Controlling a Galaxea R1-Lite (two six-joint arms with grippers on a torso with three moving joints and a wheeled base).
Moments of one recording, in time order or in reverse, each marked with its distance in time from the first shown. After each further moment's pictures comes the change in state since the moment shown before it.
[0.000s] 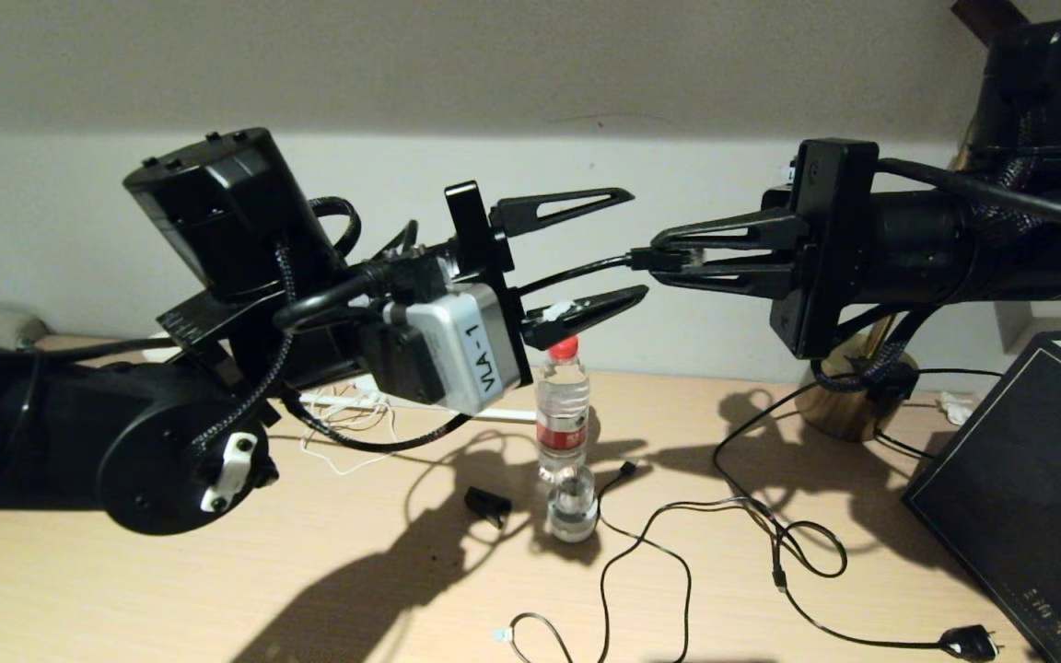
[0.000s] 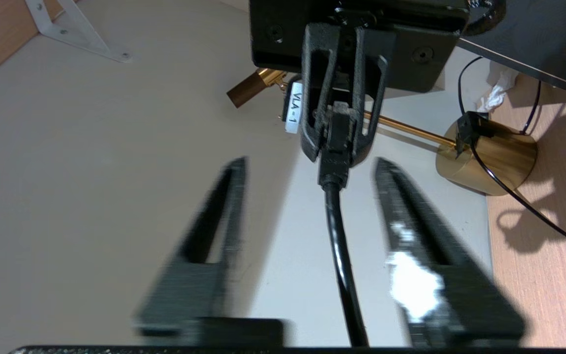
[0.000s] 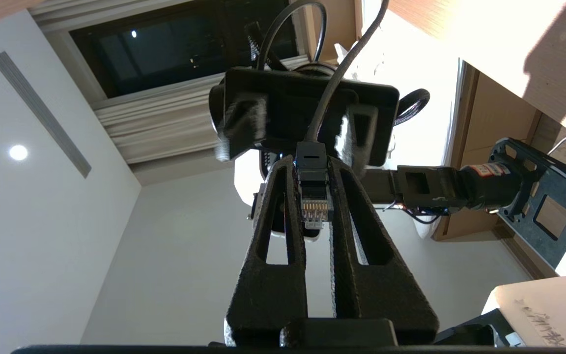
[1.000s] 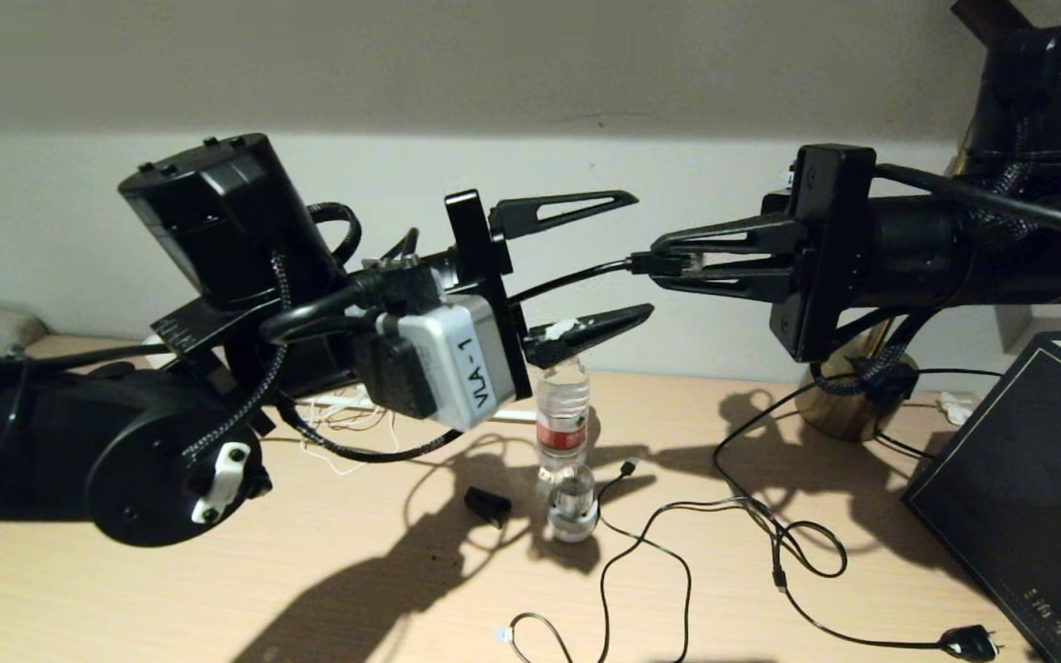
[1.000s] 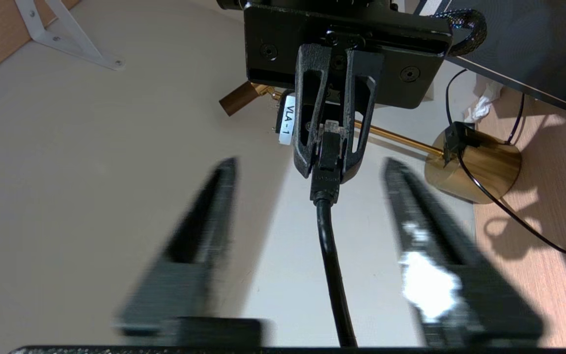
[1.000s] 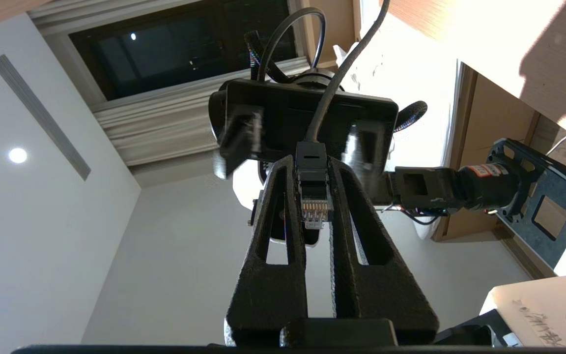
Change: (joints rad) left arm -0.009 -0.011 0.021 0.004 -0.012 -0.008; right arm -0.002 -0.001 0.009 -0.003 -0.003 -0.001
